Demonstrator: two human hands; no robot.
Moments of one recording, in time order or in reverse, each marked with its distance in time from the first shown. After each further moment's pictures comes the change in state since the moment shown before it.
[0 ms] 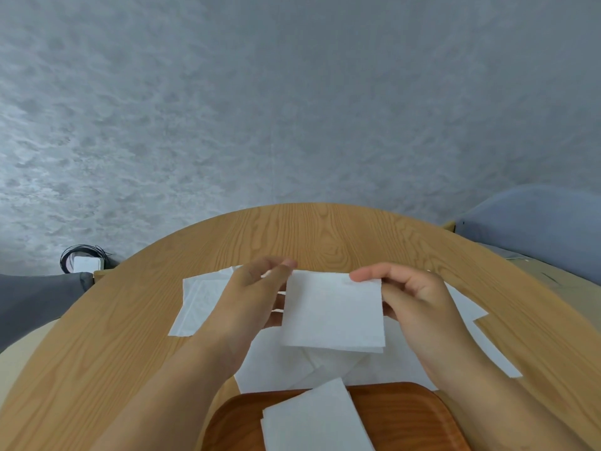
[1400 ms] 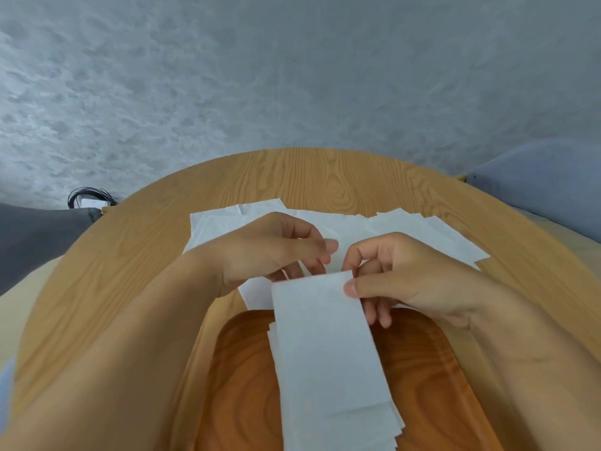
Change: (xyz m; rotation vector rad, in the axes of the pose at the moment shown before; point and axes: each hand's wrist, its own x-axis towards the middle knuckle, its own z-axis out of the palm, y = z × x) left_hand -0.008 0.006 -0.013 0.466 -0.522 0.016; right_hand -0.016 -0.019 -0.004 -0.149 -0.669 0.319
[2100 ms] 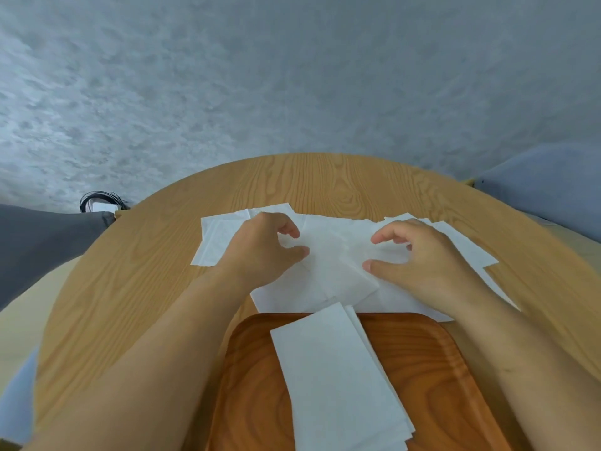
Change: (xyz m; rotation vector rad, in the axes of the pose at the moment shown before) left_hand 0.021 -0.036 -0.003 0.446 0.564 -0.043; right_hand 0.018 0.032 -0.017 -0.584 0.617 -0.077
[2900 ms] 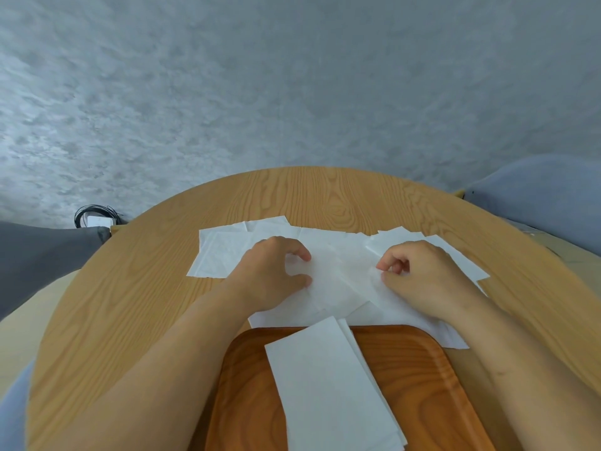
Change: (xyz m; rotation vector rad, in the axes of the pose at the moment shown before) left_hand -0.002 0.004 0.011 0.056 -0.111 0.103; right_hand 0.004 0.010 -0.008 -0.135 -0.015 0.038
